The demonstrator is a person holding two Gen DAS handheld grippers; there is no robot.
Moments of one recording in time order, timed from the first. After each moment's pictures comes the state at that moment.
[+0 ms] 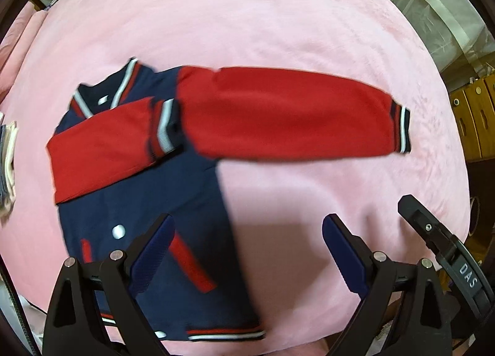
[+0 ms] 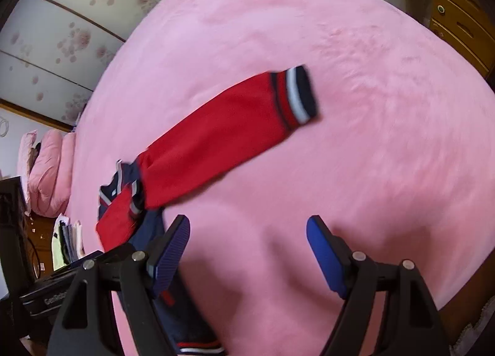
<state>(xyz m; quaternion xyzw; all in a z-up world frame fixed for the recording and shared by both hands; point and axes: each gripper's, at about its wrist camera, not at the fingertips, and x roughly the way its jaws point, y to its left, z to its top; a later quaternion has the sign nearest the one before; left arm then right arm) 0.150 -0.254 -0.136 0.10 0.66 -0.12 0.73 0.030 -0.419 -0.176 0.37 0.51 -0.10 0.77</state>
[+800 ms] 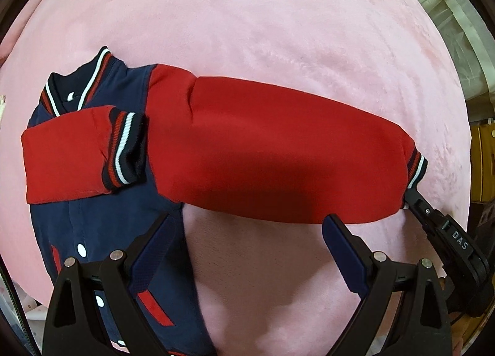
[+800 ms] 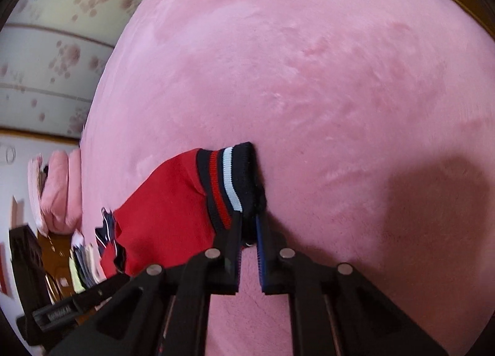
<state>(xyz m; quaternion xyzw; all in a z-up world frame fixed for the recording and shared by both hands) 0.205 -0.291 -0.181 0.05 0.70 -0.07 0.71 0.097 -0.504 -0.241 0.42 0.51 -0.06 0.75</state>
